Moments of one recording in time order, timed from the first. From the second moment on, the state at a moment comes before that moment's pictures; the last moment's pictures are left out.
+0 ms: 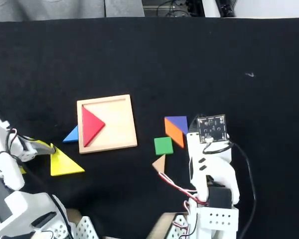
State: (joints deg) left arm -46.1 -3.1 38.5 69.6 -6.0; right arm 4.6 -103.3 96.7 38.9 16.0
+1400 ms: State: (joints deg) left arm -16.5 -2.9 47.7 73.7 -43.4; right arm 2.7 -103.3 96.7 39.0 18.4
